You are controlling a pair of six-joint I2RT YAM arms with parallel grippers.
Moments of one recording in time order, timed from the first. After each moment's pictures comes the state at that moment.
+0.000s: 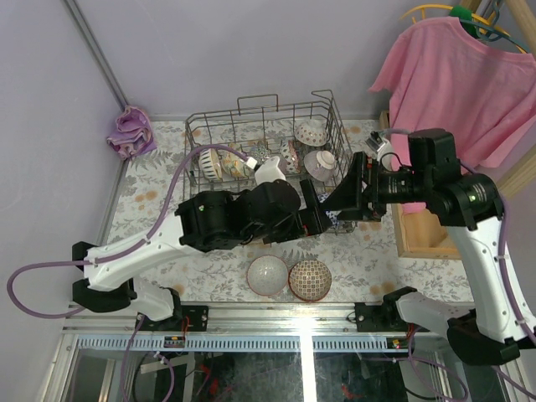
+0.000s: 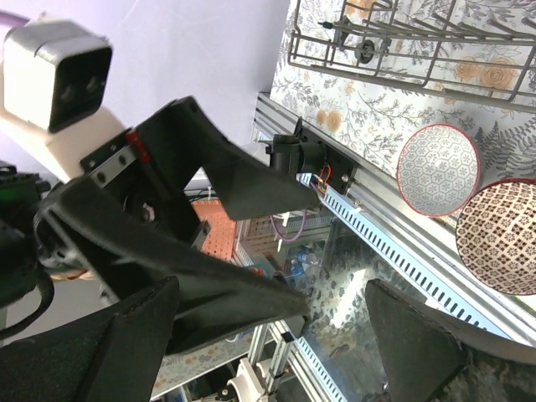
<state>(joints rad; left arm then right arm) -1.26 1.46 1.80 -1.06 -0.33 -1.25 0.36 1.08 1.61 -1.21 -0.83 0.67</state>
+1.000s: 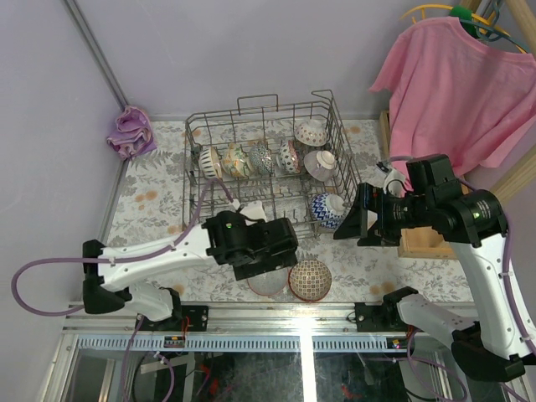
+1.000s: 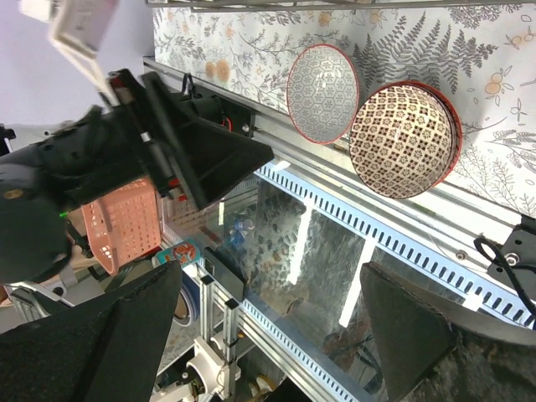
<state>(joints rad) -1.28 1.41 1.47 -1.29 -0.26 -1.51 0.36 1.01 1.51 -1.44 -0.63 0.53</state>
